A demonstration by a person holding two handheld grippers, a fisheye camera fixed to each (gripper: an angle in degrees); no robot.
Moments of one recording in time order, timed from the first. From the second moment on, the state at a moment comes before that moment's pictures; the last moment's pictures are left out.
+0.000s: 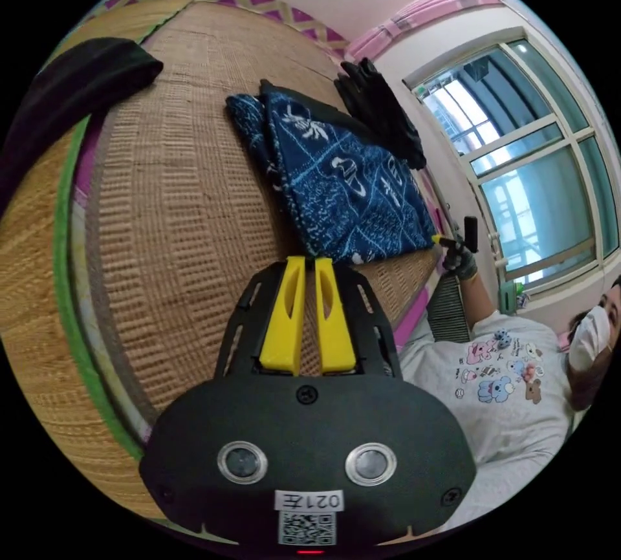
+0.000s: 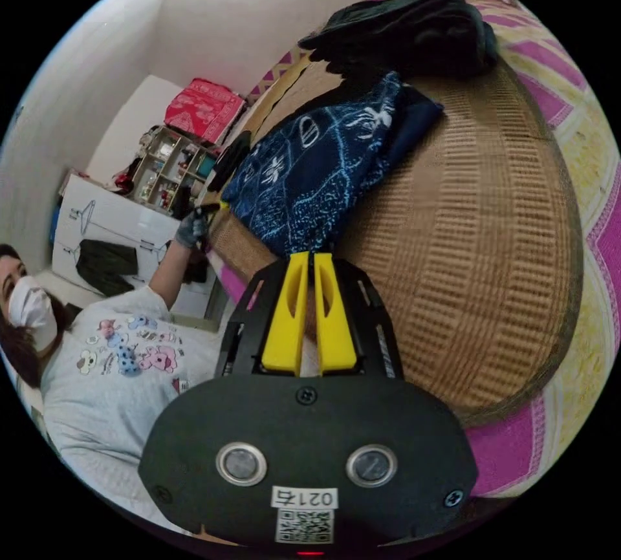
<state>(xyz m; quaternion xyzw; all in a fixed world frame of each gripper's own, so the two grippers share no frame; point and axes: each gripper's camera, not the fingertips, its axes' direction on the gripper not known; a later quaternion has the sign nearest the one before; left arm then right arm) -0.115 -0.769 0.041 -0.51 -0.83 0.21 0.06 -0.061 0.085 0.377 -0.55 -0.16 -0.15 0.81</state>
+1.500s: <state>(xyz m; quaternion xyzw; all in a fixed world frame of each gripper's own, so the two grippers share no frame) -0.112 -0.574 -0.103 -0.51 -0.78 0.02 0.37 -0.077 0.036 0.537 -0.62 -0.25 -0.04 0.75</state>
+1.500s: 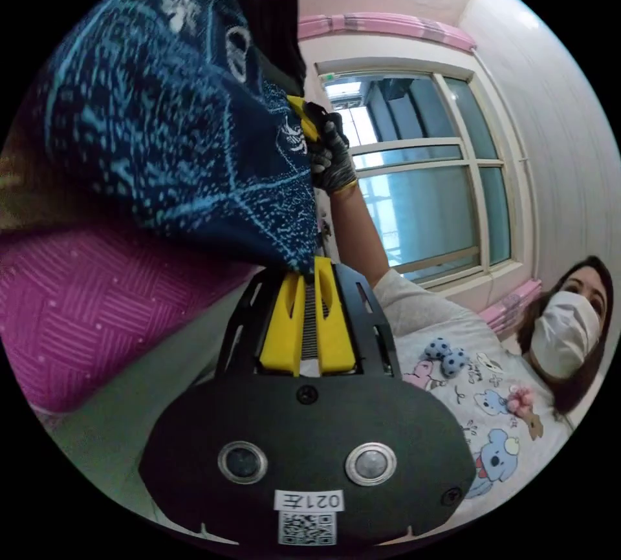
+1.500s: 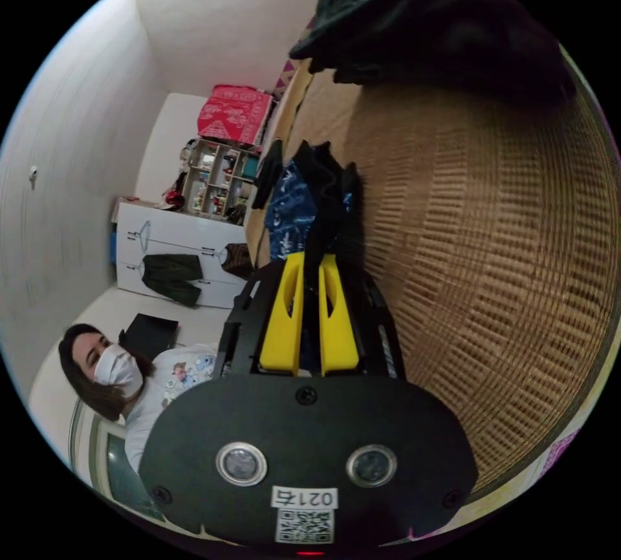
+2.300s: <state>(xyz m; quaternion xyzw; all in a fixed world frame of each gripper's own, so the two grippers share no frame) -0.004 -0.685 0.208 -0.37 -0.78 0.45 0.21 -0.380 0.186 0.670 -0.60 -0.27 -0.35 0.67</state>
